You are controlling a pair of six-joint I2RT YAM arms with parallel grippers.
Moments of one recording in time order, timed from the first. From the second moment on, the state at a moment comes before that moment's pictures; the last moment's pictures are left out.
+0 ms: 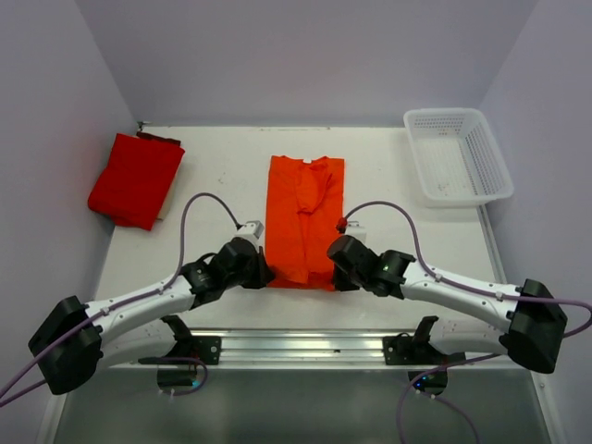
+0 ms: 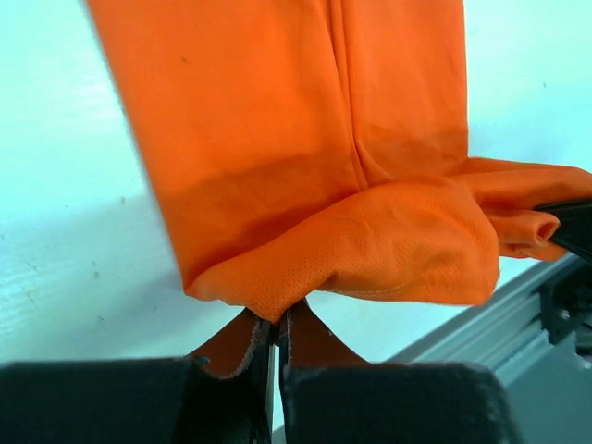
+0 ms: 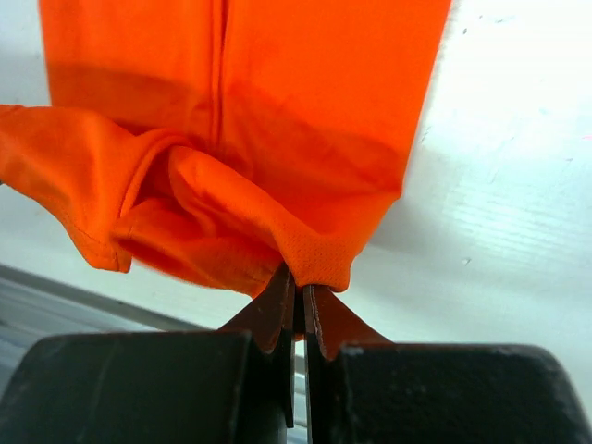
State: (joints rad) left arm -0.83 1.03 0.47 -0.19 -0.04 -0.77; right arm 1.01 1.16 0.74 -0.58 0.27 0.85
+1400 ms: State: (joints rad) left arm -0.57 1.62 0.85 0.11 -0.04 -0.52; right arm 0.69 1.66 1.13 -0.41 0.39 0.58
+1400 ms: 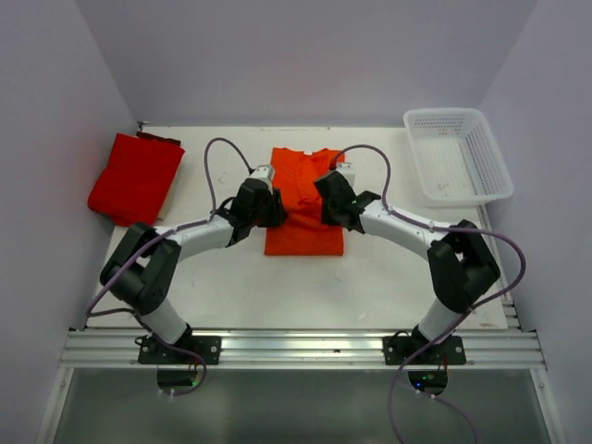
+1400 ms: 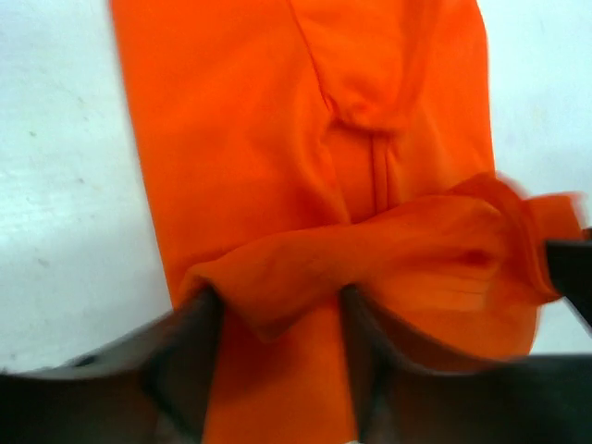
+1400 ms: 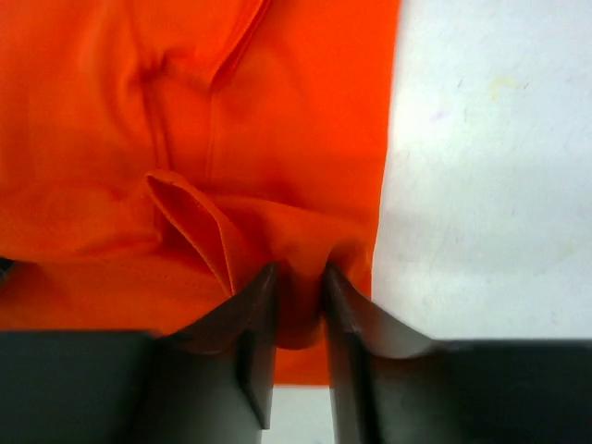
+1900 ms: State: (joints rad) left arm -0.42 1.50 1.05 0.05 -0.13 -0.49; right arm 0.57 1.62 1.21 -0.34 0.51 0.54
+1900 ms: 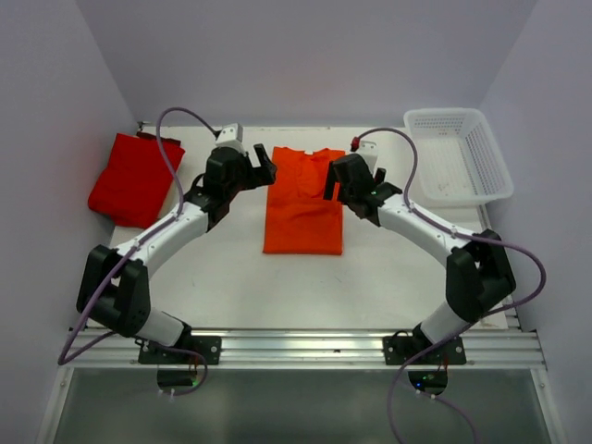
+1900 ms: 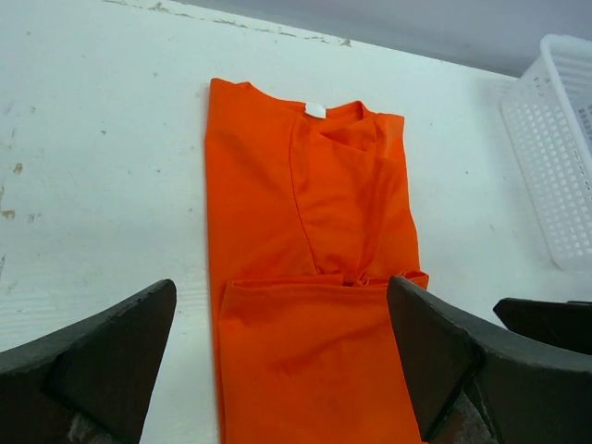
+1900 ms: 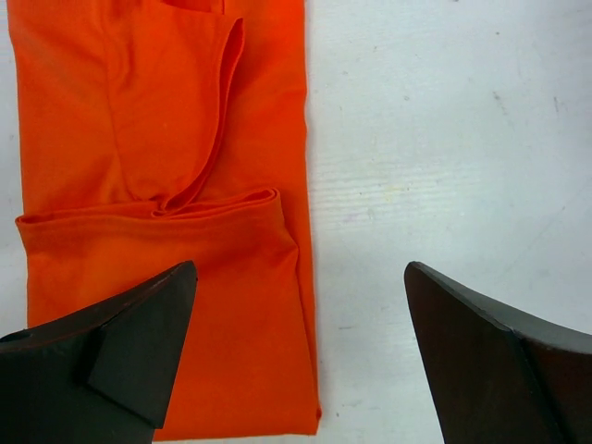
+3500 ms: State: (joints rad) left arm -0.22 1.73 0.53 0.55 0.88 -0.66; right arm 0.48 1.49 0.58 0.11 -0.12 0.87
